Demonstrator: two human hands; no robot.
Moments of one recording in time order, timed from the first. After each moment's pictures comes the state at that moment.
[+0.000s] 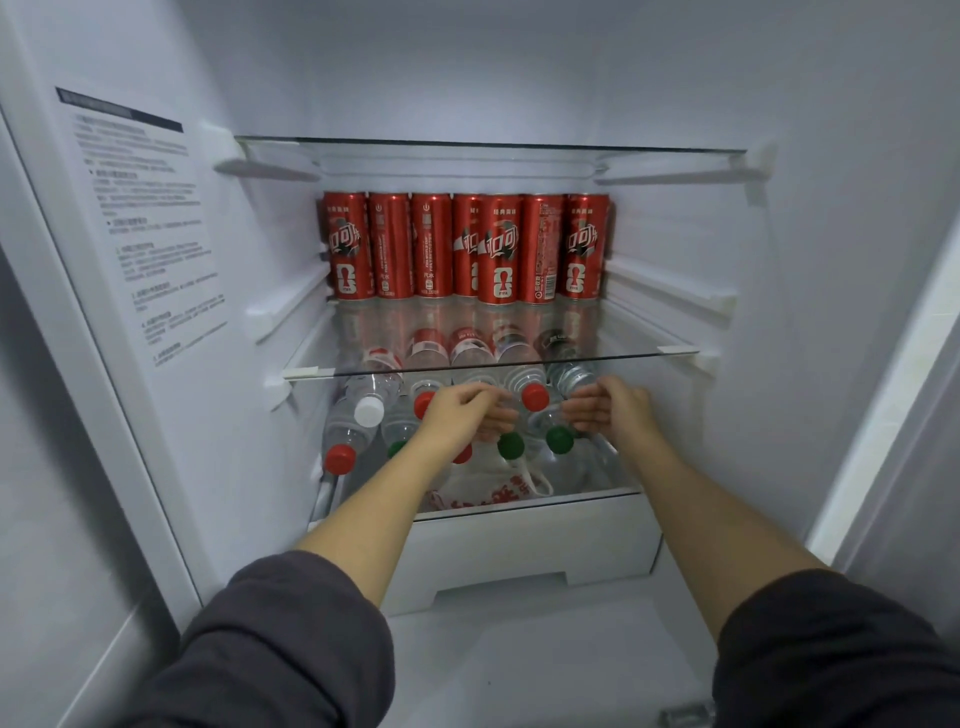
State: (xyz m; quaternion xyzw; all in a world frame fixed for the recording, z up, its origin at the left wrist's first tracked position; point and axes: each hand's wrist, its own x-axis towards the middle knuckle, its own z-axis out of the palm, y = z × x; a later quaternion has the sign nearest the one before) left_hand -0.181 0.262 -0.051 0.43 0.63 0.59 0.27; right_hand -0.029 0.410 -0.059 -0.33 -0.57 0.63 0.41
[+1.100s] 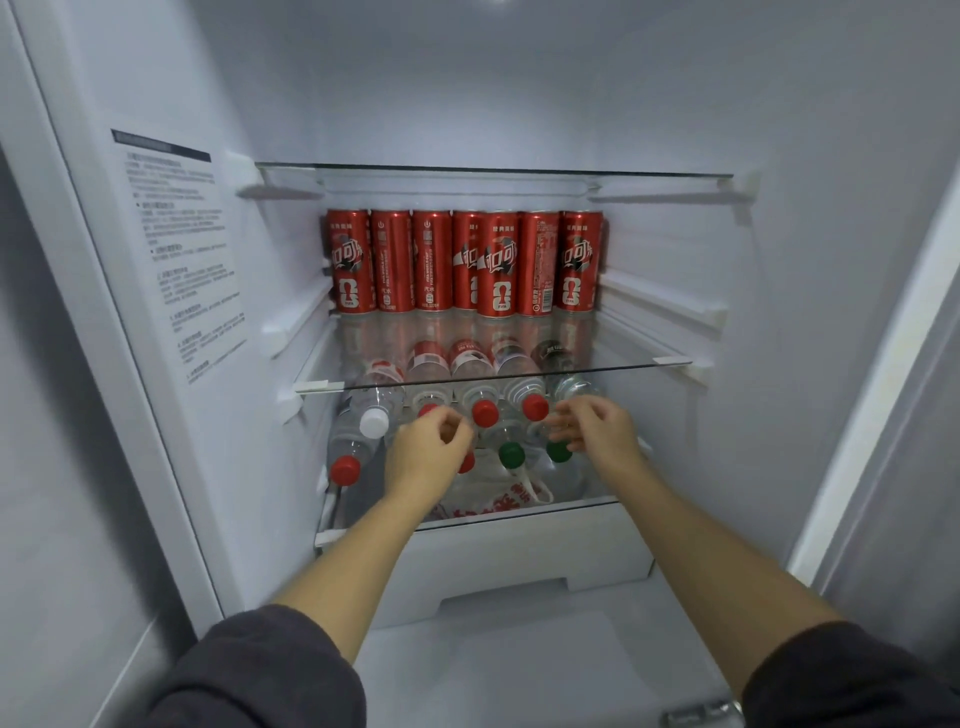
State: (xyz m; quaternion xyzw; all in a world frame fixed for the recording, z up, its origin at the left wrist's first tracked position) left_hand -0.184 0.228 -0.071 0.43 0.76 0.48 0.00; right_hand -0.030 0.373 -0.064 -0.35 -0.68 0.50 0.41
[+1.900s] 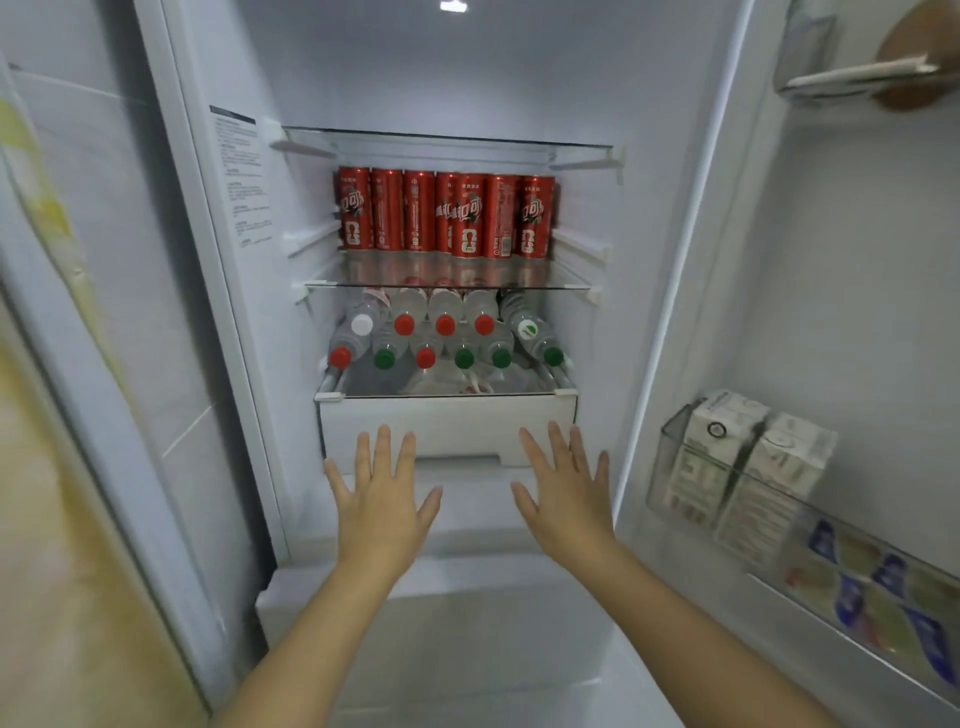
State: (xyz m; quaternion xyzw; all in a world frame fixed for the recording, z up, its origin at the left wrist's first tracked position) left_hand 0.007 0.073 -0.154 0.38 0.90 0.13 -0.15; right_hand 0.159 0.222 -0.141 -0.35 -0.93 0.01 0.12
